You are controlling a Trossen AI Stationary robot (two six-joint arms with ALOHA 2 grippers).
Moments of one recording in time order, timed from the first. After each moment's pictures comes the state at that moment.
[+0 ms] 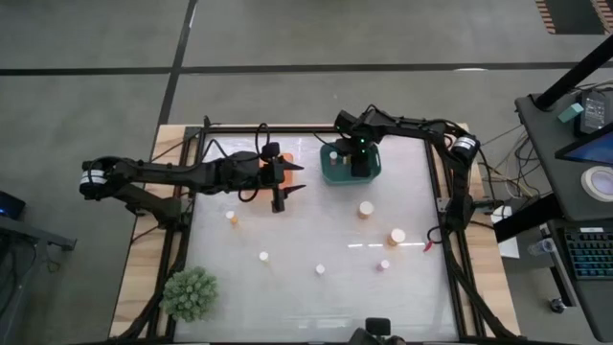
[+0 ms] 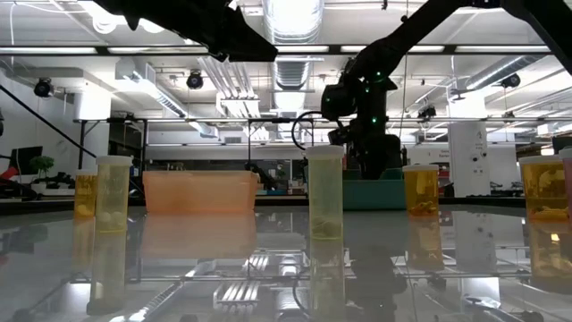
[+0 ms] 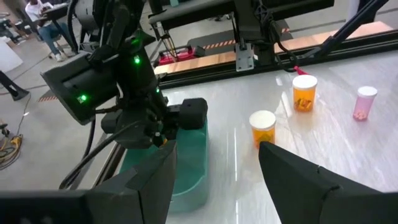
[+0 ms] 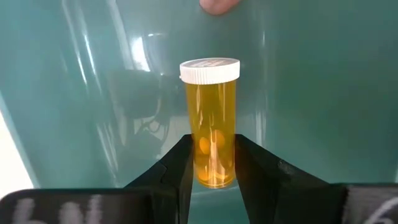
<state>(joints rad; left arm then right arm) 0.11 1.26 0.87 0.12 -0.11 0.25 -0.61 1.95 1.43 -0.92 -0.03 -0.58</state>
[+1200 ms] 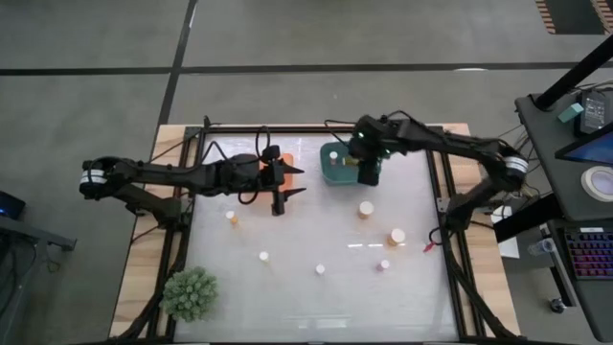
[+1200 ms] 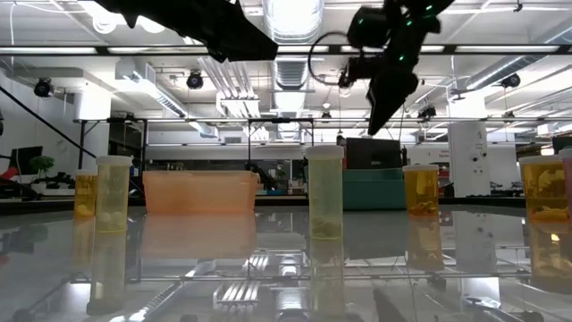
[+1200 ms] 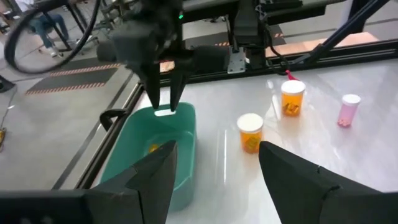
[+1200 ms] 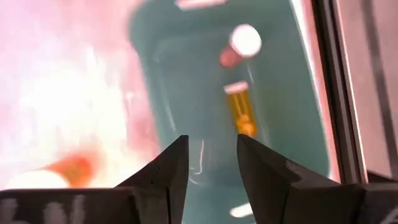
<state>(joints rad) 0.07 1.26 0.87 0.11 -0.11 0.19 -0.44 1.51 1.22 -0.83 -0.01 -0.32</state>
